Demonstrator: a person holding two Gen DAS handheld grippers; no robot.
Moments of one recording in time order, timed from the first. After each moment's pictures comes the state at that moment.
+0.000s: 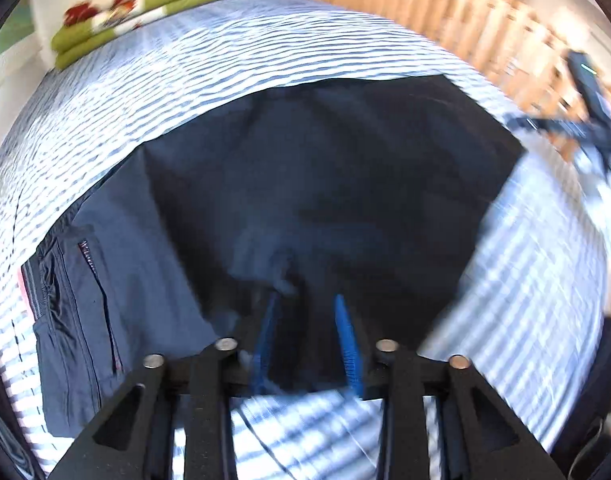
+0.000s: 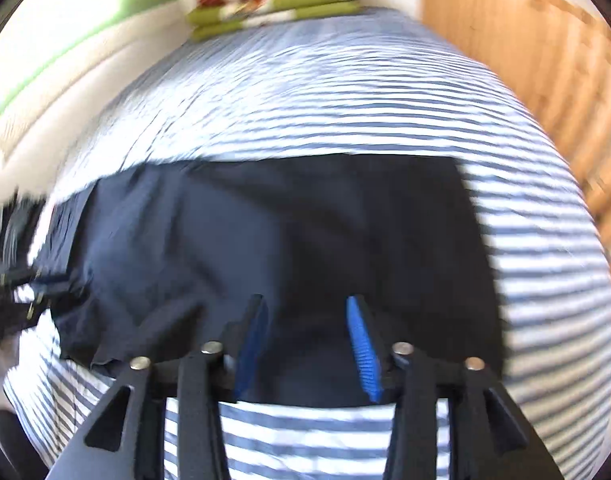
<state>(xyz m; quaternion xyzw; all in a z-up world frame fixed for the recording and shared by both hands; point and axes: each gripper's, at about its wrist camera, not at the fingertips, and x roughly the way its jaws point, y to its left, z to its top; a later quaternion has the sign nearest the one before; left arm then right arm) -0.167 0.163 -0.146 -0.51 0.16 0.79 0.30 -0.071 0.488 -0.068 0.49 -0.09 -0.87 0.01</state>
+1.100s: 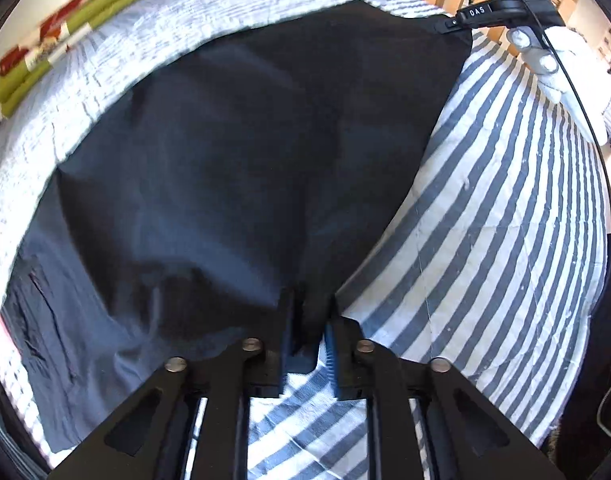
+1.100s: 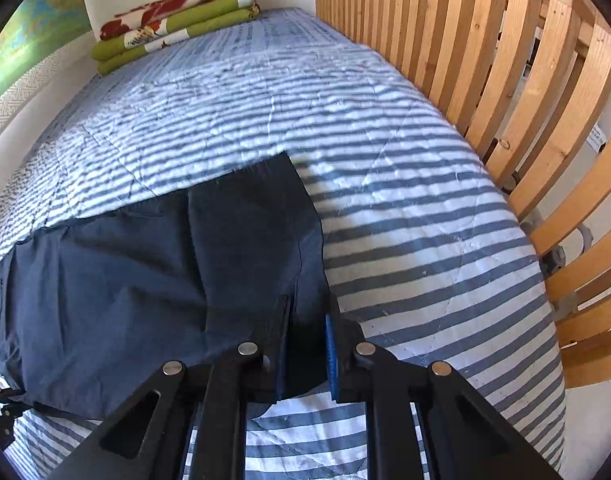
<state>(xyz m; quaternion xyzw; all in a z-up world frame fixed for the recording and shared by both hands) -0.126 0.204 -0.168 -0.55 0.24 0.73 0.34 -0.094 0.572 -0.083 0.51 -0.09 -0.85 -0.12</state>
